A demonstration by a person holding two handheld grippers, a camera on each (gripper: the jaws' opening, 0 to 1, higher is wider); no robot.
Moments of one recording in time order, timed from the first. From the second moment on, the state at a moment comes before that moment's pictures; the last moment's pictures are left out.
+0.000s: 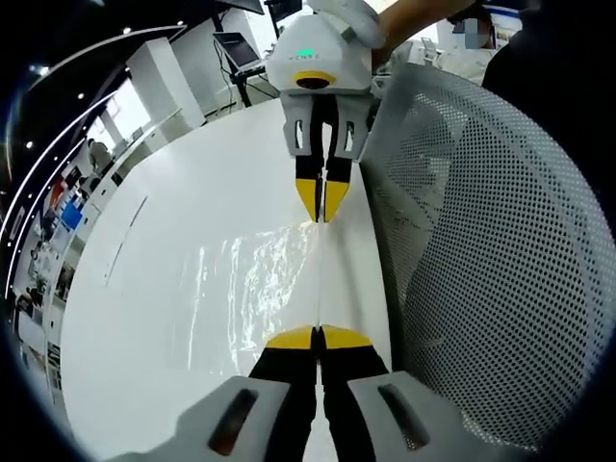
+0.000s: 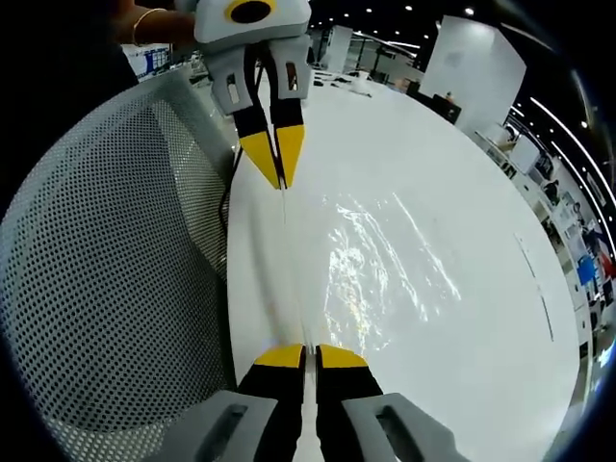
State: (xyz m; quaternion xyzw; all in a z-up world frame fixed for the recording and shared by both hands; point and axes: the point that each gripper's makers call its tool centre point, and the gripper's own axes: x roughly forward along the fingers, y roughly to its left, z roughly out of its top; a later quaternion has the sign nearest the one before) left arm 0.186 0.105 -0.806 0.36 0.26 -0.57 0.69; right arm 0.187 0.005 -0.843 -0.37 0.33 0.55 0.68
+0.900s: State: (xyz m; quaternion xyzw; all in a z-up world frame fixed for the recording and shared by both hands) left arm 0.186 0.105 -0.807 0.39 0.24 -0.58 0.68; right arm 0.197 0.038 -0.814 -0.30 0.31 0.54 0.73
